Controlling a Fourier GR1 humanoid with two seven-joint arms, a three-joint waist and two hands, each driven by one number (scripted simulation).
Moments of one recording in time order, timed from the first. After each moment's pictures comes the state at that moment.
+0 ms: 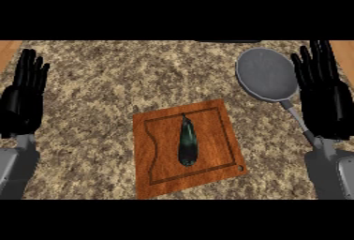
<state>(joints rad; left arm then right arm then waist) -0.29 0.44 0.02 -1.38 0.33 0.22 -0.16 -0.30 -0.24 -0.02 -1.65 -0.38 -0.17 -0.01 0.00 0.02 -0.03</state>
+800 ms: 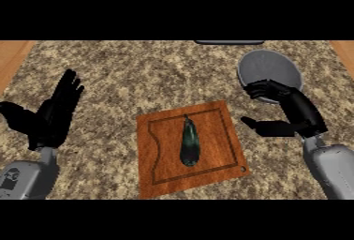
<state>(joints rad) -0.22 0.37 -0.10 -1.48 0.33 0.24 0.11 -0.34 -0.43 0.20 -1.42 -0.15 0.05 0.04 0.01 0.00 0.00</state>
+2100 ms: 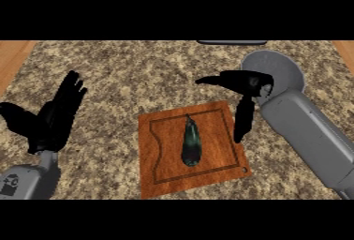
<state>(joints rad) -0.19 0.34 -0.09 -1.56 0.29 0.23 0.19 -0.85 -0.41 0.51 -1.15 0.10 0.66 0.33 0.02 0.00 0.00</state>
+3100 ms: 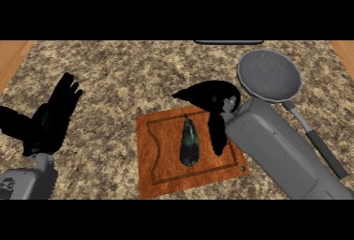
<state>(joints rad) -0.17 0.30 -0.02 -1.56 0.25 0.17 0.20 -0.84 -0.22 0.50 -1.29 0.33 0.82 0.55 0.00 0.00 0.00</state>
